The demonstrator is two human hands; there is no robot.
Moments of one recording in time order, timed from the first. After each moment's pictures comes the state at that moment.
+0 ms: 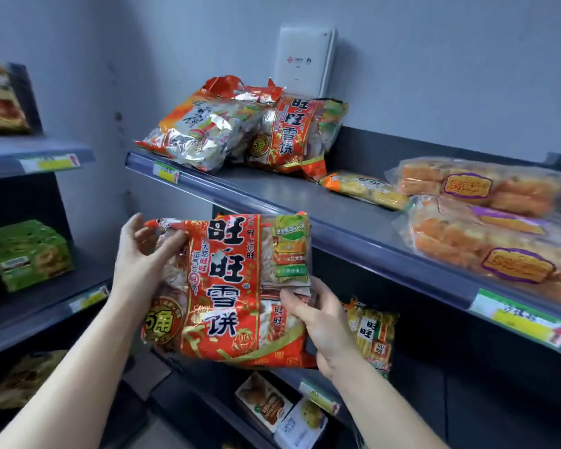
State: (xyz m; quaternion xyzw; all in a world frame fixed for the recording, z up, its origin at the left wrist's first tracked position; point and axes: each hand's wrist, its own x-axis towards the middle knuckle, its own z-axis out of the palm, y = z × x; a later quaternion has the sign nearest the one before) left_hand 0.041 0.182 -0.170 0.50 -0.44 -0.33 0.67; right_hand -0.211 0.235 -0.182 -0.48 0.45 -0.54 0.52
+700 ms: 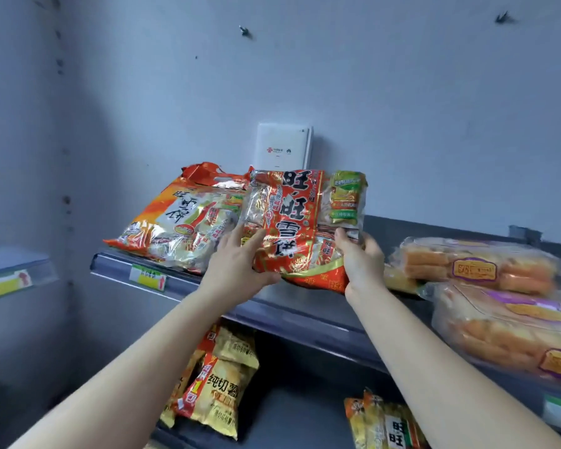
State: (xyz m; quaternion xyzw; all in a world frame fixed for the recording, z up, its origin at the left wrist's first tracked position) left_hand -0.004 0.023 -0.043 0.49 -0.81 -0.03 0.33; right_hand -0.194 0.067 -0.020 -0.35 0.48 -0.75 0.29
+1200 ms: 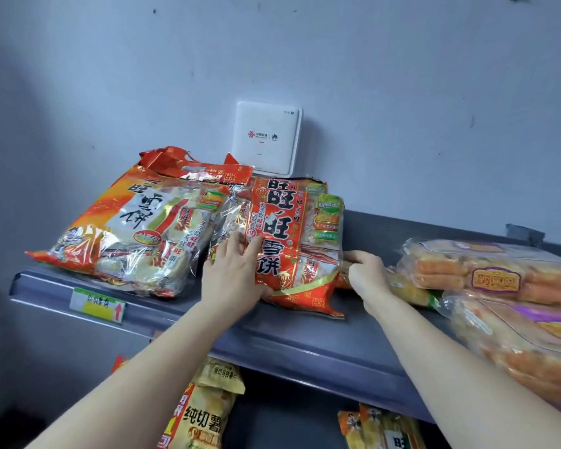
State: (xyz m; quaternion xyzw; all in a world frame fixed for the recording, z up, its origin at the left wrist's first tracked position) left_hand -0.036 -0.069 -0.060 0.51 -0.81 0.03 0.28; right_hand -0.252 -0.021 -0.046 -0.41 0.73 -0.53 0.10
